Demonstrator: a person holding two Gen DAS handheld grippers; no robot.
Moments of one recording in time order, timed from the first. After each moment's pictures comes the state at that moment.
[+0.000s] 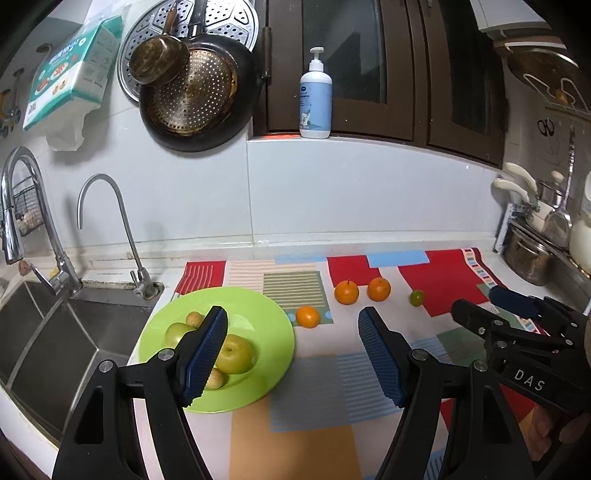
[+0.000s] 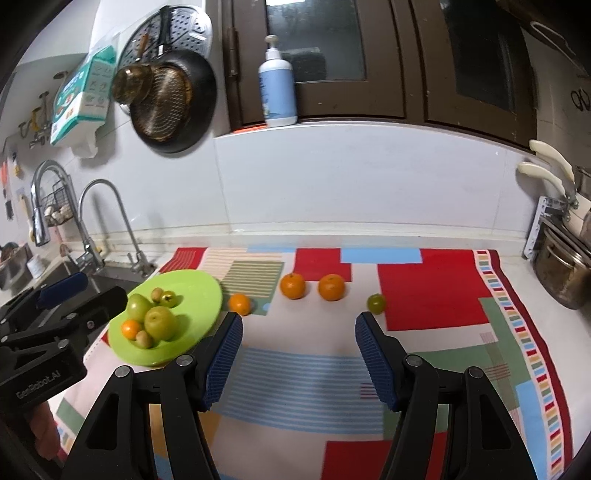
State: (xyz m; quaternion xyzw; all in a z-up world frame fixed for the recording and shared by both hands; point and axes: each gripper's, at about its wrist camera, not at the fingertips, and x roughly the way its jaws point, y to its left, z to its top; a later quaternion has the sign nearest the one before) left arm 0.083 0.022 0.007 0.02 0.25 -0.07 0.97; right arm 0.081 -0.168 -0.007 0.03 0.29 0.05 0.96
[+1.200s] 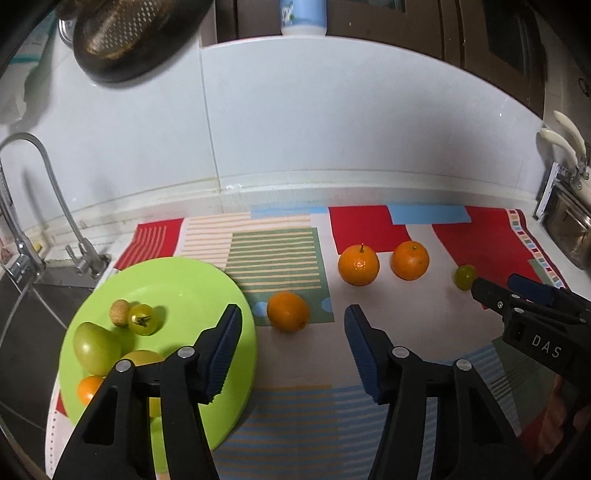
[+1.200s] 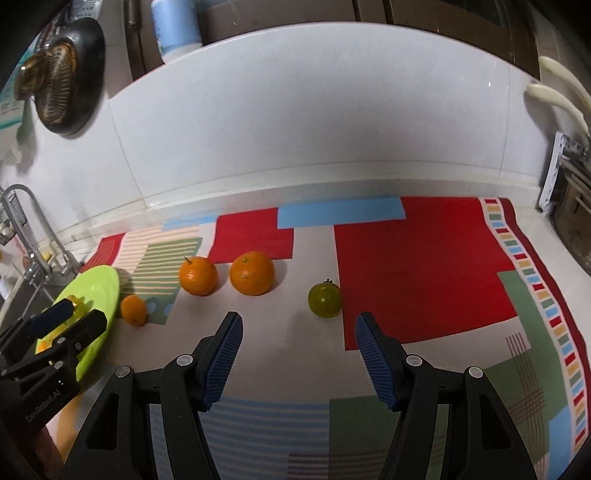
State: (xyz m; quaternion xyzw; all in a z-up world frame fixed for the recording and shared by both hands) left arm 0.207 -0.030 -0.080 0.04 0.35 -0.06 0.94; right arm 0.204 -0.236 -0.093 0.07 0.37 0.01 0.93
